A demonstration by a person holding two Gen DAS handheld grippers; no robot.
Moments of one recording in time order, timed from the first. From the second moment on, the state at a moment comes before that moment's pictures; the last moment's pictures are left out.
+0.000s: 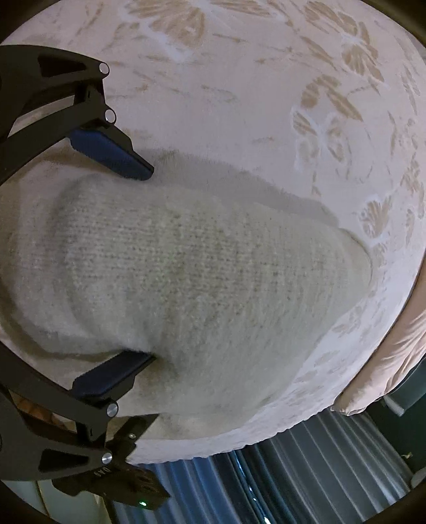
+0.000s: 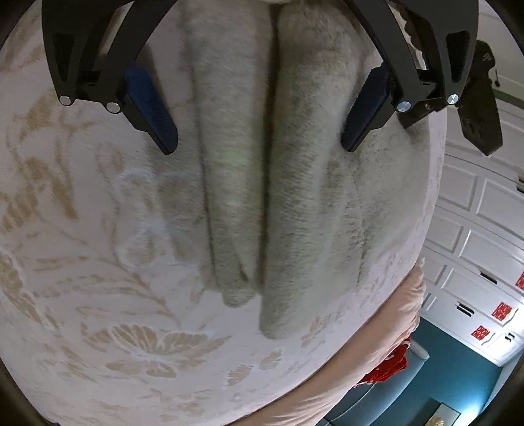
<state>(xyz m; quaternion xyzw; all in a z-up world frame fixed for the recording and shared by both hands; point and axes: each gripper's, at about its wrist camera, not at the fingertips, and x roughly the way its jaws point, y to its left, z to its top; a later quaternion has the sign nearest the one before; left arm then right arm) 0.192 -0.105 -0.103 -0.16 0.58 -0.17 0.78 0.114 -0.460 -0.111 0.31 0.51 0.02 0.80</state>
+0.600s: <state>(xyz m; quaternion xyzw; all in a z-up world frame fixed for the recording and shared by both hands) 0.155 -0.090 -0.077 -0.17 0.59 -0.23 0.75 0.080 -0.463 -0.107 0.39 0.51 0.05 0.77</state>
